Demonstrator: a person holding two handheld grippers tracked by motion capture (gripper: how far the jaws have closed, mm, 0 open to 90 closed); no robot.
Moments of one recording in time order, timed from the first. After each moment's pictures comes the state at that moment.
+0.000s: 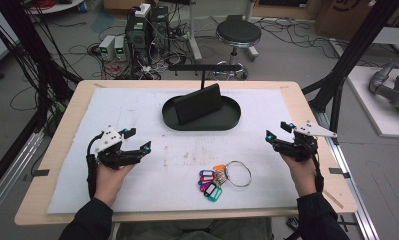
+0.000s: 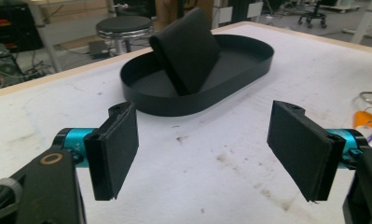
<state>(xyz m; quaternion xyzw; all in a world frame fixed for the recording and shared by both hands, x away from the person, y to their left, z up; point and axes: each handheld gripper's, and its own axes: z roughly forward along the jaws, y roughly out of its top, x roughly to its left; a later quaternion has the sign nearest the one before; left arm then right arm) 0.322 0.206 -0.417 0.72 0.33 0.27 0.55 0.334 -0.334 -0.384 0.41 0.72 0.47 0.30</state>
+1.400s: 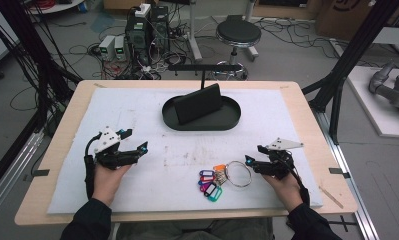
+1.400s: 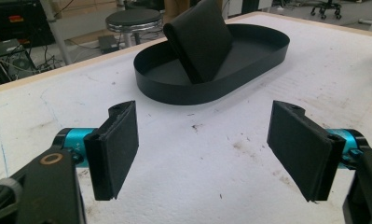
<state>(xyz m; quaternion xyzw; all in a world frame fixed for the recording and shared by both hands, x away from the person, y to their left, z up) 0.324 0.211 -0.423 0.73 0.34 0.27 0.53 0.318 -0.288 -0.431 0.40 0.80 0.40 0.20</state>
